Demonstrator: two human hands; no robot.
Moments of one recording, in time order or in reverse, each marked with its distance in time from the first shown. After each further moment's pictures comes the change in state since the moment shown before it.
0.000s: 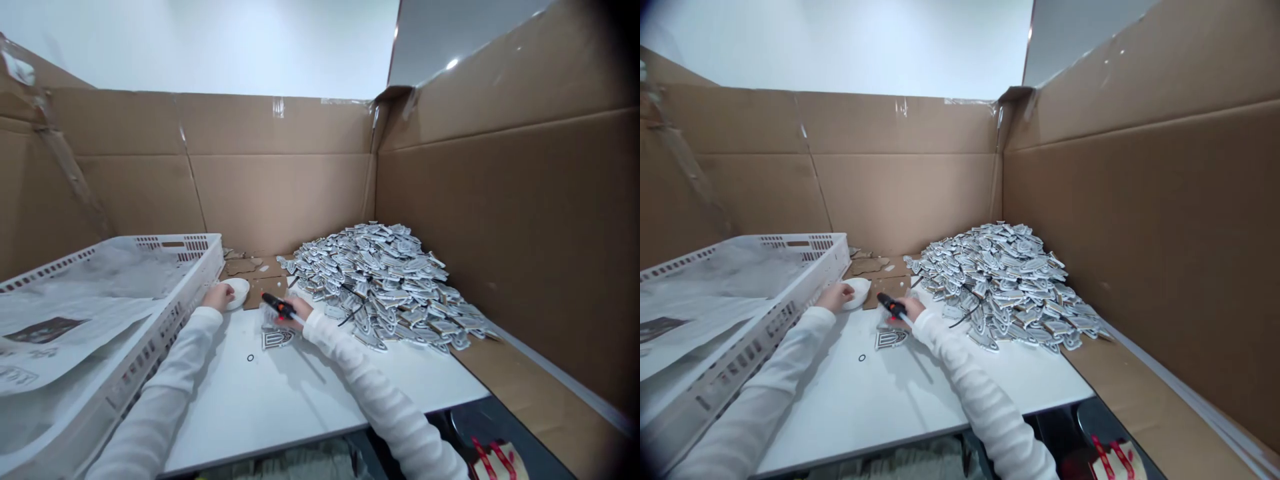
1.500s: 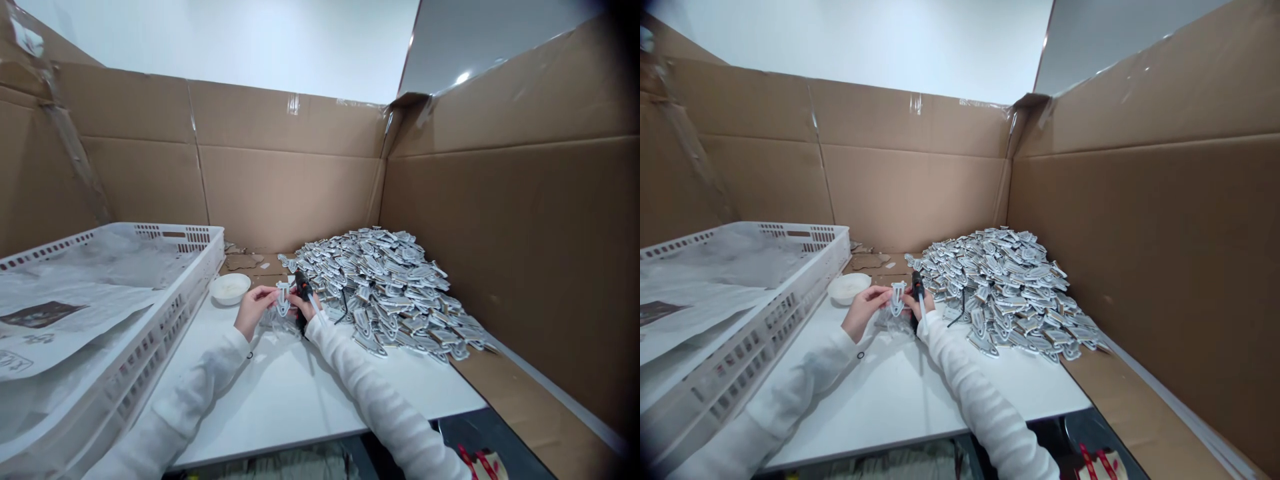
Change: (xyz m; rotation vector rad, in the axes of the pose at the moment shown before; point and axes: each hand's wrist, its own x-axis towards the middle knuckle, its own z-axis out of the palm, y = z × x) left_hand -0.075 0.116 0.027 -0.978 -0.088 -0.114; right_hand 0.003 -0.007 0.004 0.759 0.335 0.357
